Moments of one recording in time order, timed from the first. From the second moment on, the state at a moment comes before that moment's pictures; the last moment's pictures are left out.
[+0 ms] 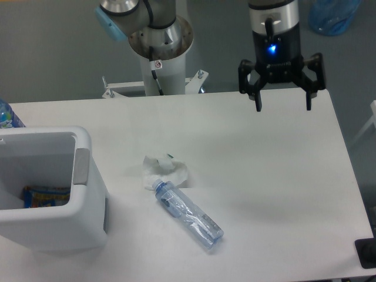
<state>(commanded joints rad) 2.67 -1.68 -1.49 -1.07 1.52 0.94</state>
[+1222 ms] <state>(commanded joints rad) 2.66 -1.70 -1.57 -1.07 1.49 0.74</state>
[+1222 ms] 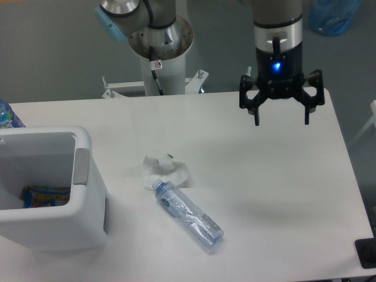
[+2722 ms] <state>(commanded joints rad) 2.48 -1.90 -1.80 -0.99 1.49 0.62</state>
